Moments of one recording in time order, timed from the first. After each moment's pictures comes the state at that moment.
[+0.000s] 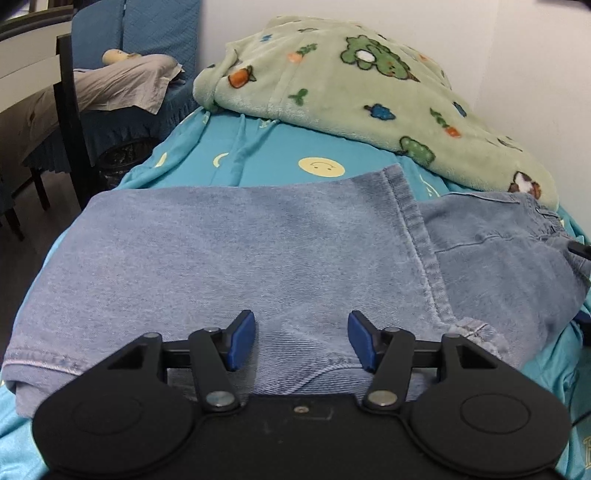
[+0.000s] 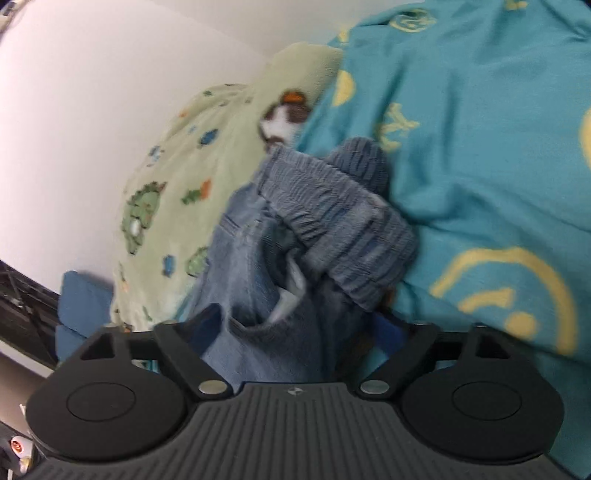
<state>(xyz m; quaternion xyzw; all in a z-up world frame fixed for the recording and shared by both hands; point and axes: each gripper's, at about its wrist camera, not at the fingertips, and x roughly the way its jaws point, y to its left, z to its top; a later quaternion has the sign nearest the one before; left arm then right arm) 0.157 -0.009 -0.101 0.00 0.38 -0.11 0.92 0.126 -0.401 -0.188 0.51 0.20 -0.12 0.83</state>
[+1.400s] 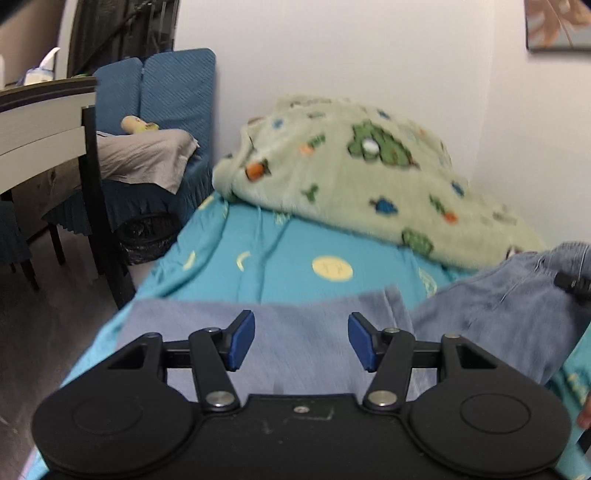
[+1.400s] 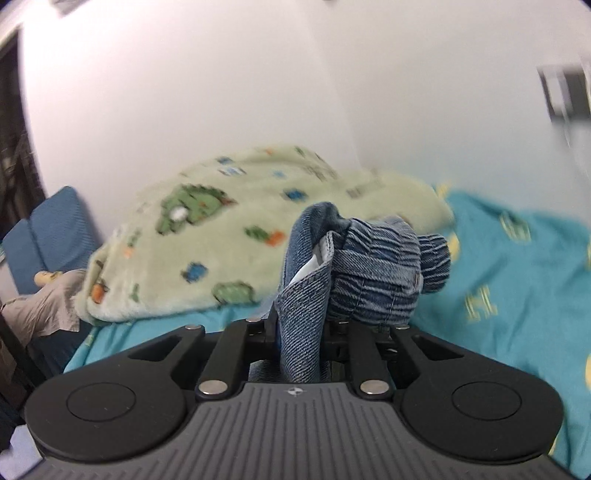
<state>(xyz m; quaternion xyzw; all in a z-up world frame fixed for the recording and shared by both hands) 0.149 0.021 -0.016 -0.02 0.27 -0.10 0.96 0.133 -0.303 -0.087 0.19 0.11 -0.15 0.96</state>
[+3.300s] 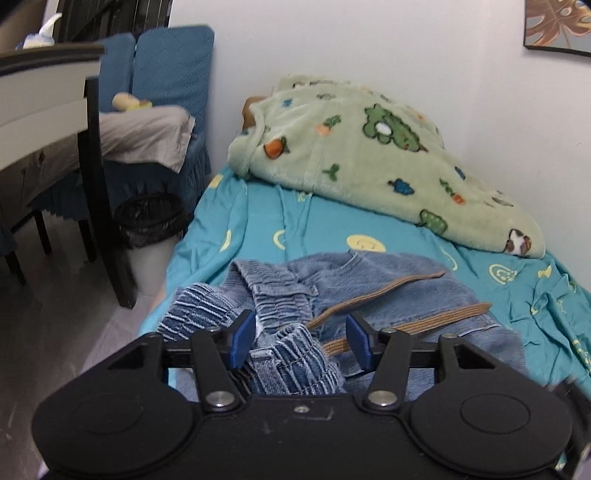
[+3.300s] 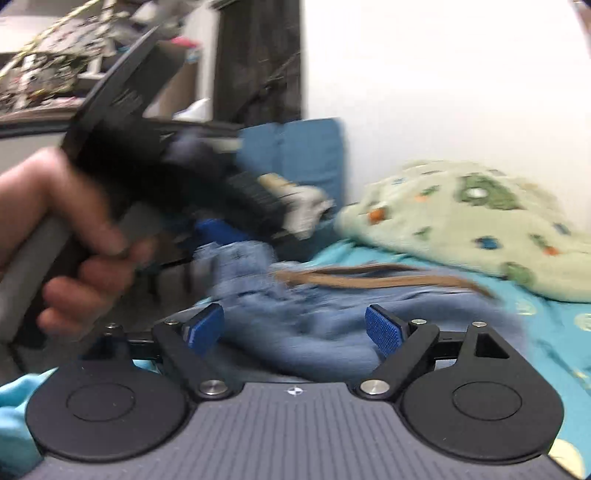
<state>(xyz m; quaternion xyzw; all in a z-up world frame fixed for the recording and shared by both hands) 0.166 0.115 -0.049 -0.01 0.31 -0.15 0.94 0.066 -0.052 -0.132 0.00 0.10 0.12 0.99</state>
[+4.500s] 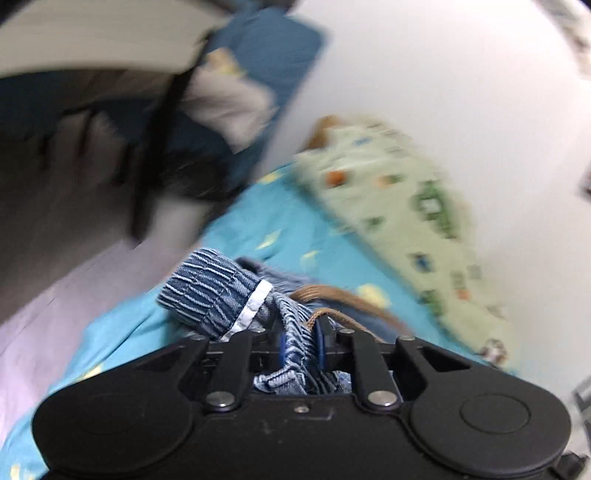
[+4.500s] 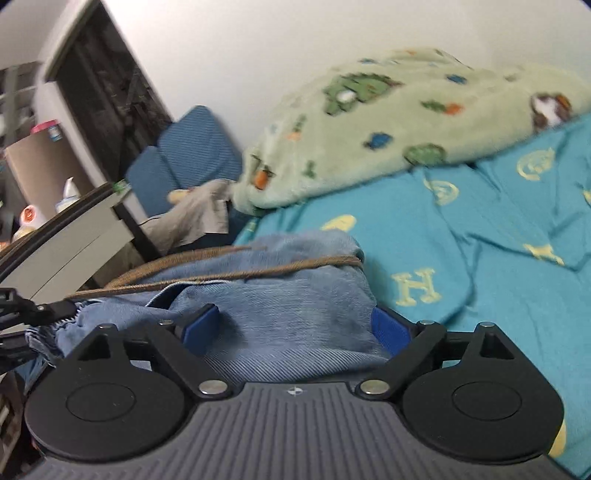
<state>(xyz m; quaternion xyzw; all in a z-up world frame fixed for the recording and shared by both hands) 0.144 0.181 -0.040 -0.25 0.33 -0.05 0.91 0.125 -0.148 -0.132 0.24 0.20 0.07 0.95</state>
